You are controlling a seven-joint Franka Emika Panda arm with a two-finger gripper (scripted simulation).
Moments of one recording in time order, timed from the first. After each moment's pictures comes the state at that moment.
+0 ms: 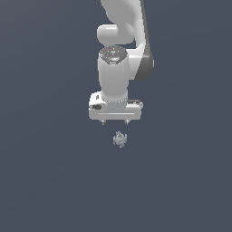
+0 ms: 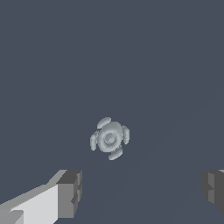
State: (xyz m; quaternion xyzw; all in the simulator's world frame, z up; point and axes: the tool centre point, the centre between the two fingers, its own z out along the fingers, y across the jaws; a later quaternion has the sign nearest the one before) arm 0.007 -0.003 0.189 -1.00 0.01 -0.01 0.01
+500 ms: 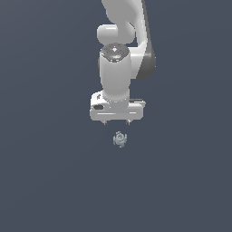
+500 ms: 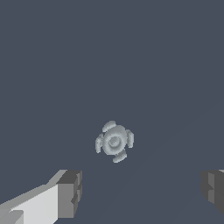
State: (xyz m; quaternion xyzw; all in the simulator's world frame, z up) arm 0.013 0.004 0.196 -1.00 -0.01 -0.02 0.01
